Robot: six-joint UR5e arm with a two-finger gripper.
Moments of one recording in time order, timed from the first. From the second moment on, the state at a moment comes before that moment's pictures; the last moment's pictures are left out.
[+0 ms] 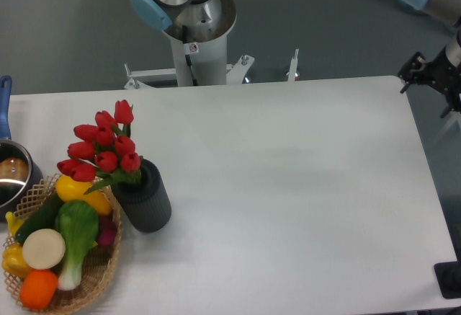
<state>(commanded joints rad) 2.97 -2.05 -1.26 -1.49 1.61 1.64</state>
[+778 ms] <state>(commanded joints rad) 2.95 -2.02 -1.36 -1.39 1.71 1.55</state>
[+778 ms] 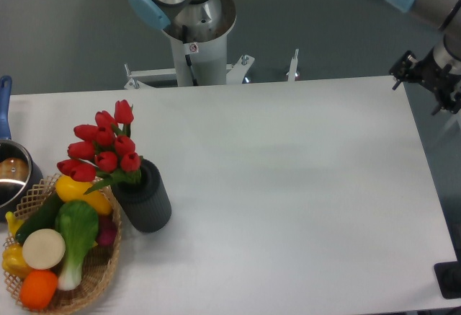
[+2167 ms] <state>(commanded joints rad) 3.02 -1.64 -1.84 -1.15 1.11 1.36</state>
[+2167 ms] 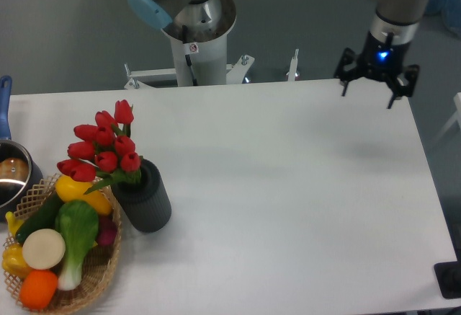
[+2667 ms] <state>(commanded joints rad) 2.91 -1.53 -1.98 -1.11 0.81 1.35</state>
